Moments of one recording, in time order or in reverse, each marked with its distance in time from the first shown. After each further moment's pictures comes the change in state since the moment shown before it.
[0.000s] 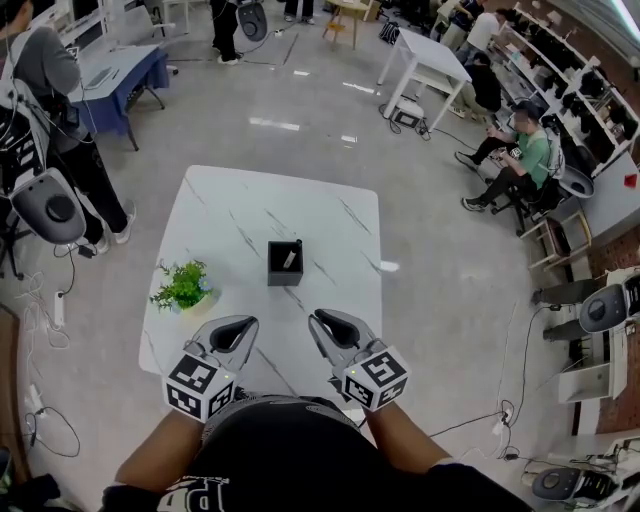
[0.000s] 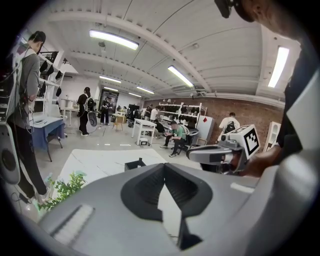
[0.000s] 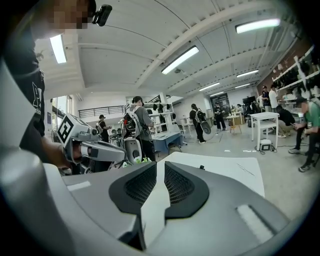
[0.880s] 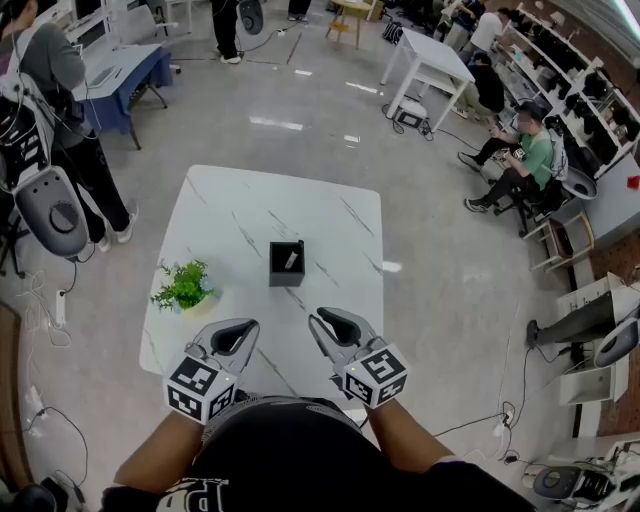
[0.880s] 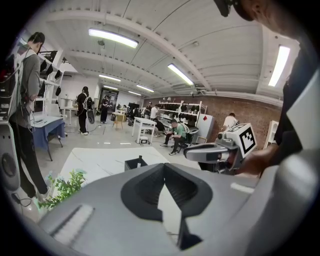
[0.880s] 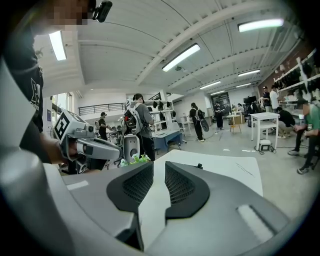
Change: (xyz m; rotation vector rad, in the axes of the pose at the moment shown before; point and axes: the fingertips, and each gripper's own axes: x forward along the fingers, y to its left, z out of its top) left arm 0.002 -0.002 -0.010 -0.001 0.020 0.002; right arm 0.005 -0.010 -0.011 -0.013 0.033 -0.003
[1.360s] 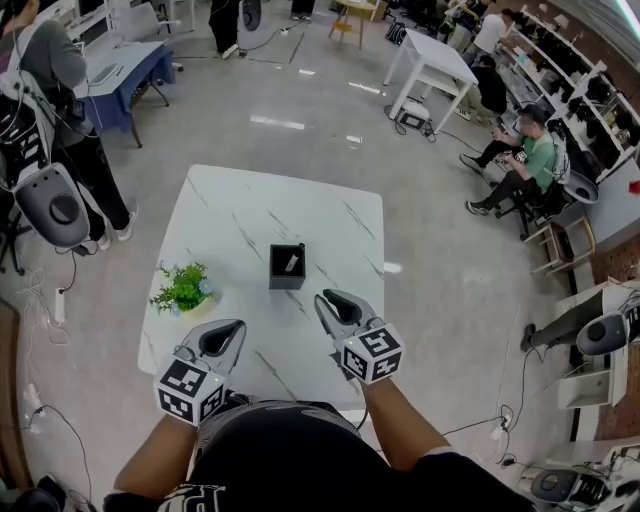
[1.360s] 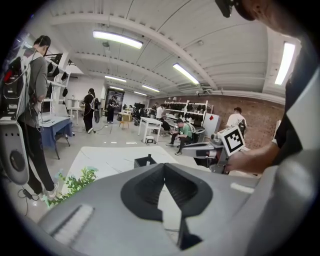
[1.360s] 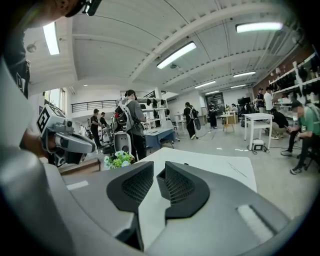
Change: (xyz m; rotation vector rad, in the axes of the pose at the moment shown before) left arm -0.010 0.024 -0.004 -0.017 0.003 0.069; right arm 0.032 -0.053 -0.009 0.003 0.024 -0.076
